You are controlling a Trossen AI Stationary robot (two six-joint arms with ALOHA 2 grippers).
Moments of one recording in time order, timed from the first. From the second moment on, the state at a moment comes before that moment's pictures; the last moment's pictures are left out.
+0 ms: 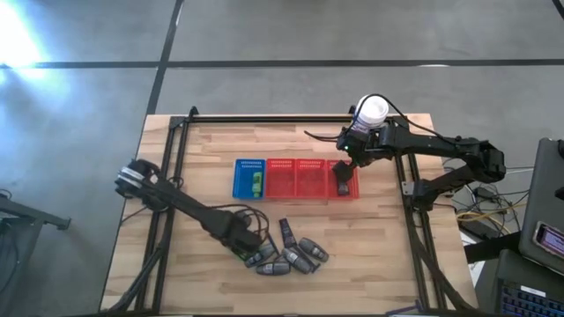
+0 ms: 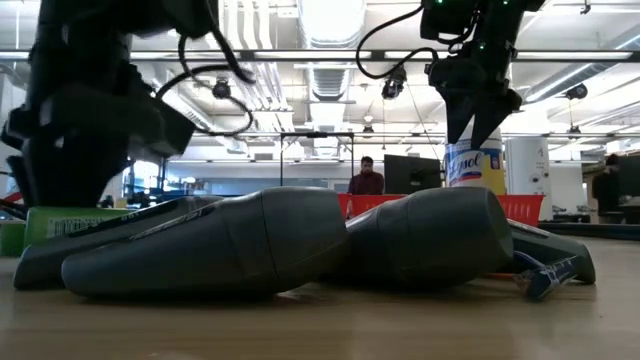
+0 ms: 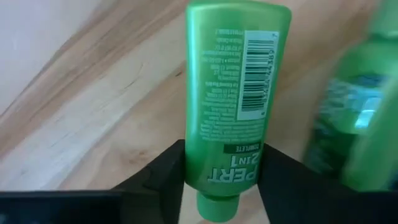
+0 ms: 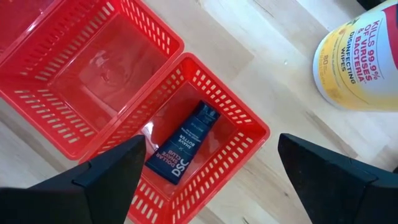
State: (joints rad) left arm -0.42 1.74 1.07 -0.84 0.03 -1.31; right arm -0.29 1.34 1.09 -1.01 0.19 0.54
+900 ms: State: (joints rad) left arm 0.18 1.36 0.94 -0.68 -0.25 -1.15; right arm -0.23 1.28 1.09 -1.01 0.21 0.64
